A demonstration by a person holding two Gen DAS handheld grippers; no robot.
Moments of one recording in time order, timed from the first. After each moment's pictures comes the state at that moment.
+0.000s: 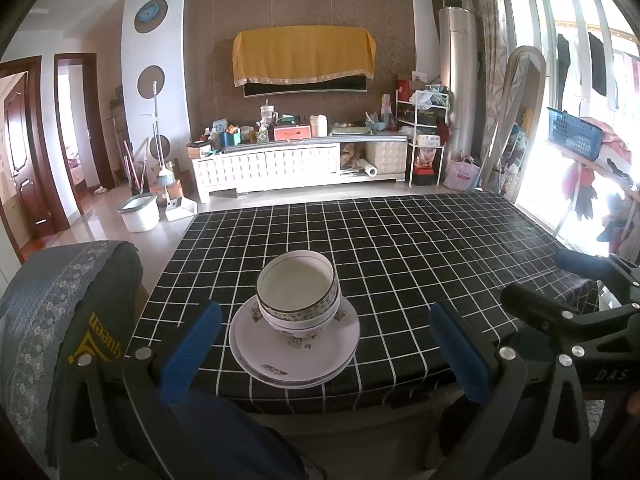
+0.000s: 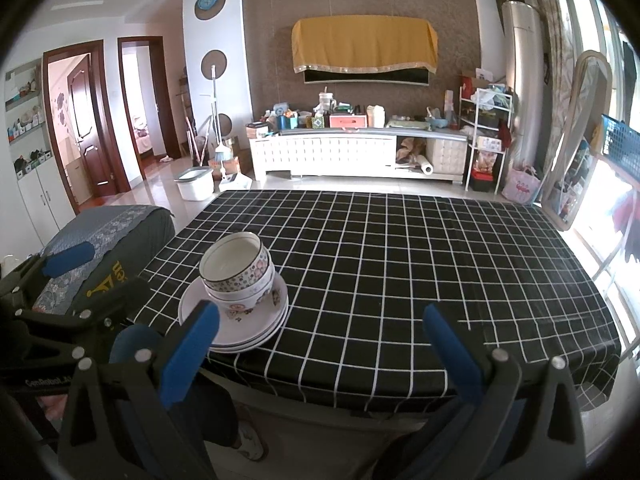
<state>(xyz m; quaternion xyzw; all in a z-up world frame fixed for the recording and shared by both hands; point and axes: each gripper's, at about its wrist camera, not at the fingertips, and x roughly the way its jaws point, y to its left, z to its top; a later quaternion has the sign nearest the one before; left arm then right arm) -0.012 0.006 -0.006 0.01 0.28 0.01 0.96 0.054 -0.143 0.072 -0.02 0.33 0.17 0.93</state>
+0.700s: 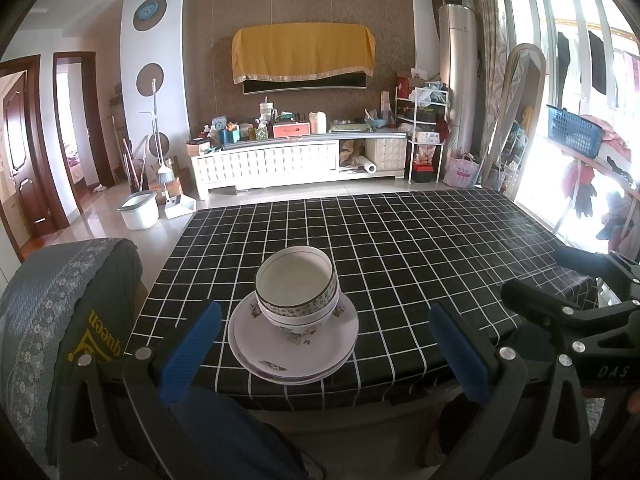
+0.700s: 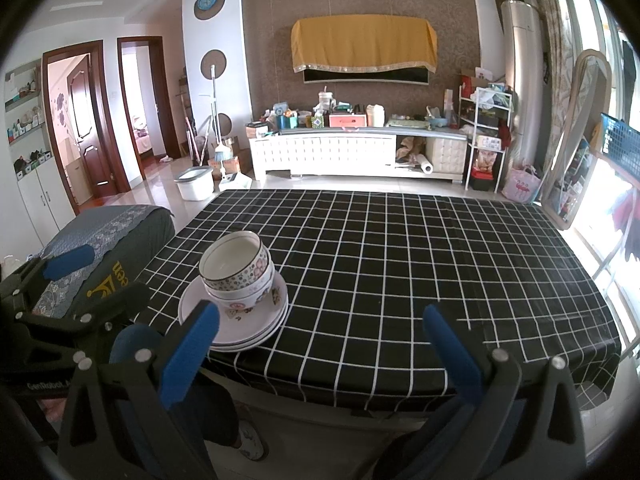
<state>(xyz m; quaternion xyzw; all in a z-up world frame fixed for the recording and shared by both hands) -0.014 0.005 -0.008 0.01 0.29 0.01 0.96 0.054 -0.143 0.072 -0.02 0.33 0.17 0.93</state>
